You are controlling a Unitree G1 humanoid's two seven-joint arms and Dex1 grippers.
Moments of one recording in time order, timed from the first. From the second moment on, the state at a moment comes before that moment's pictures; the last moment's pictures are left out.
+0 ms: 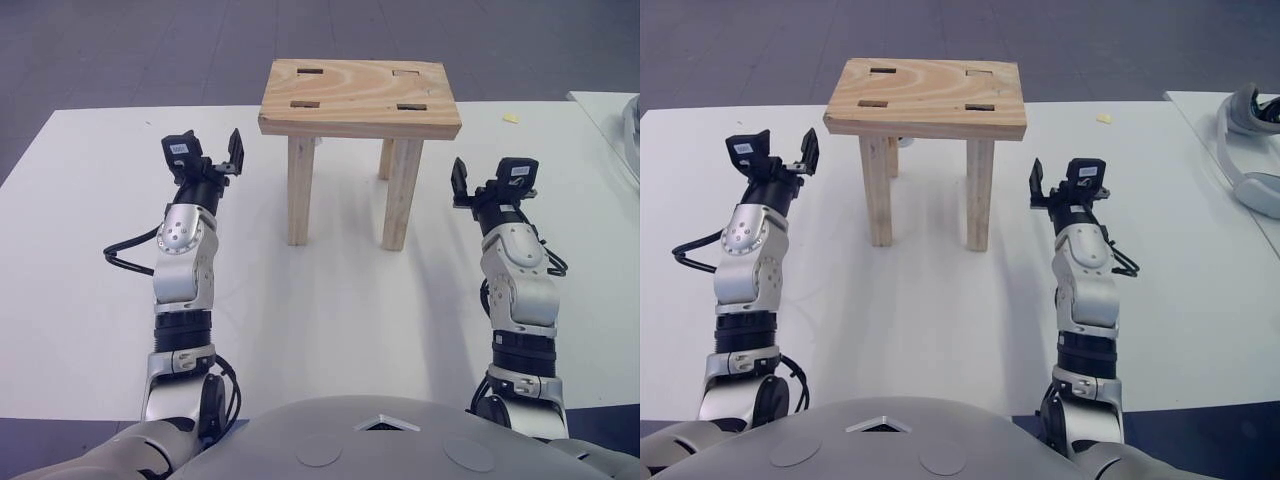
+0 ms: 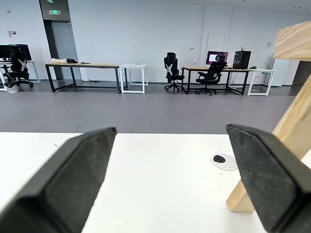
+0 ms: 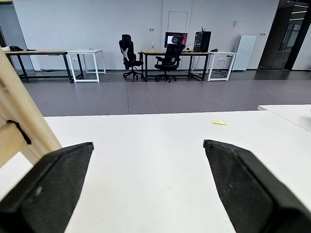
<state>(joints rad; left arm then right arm) -0.24 0.17 0.18 -0.01 -0.20 0.16 -0.11 -0.15 -0.14 -0.18 -0.13 0.11 0.35 0.06</state>
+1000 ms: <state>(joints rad) -0.17 0.13 0.17 -0.11 -0.20 0.24 -0.08 -0.08 -0.13 -0.16 -0.17 0.12 0.37 0.04</state>
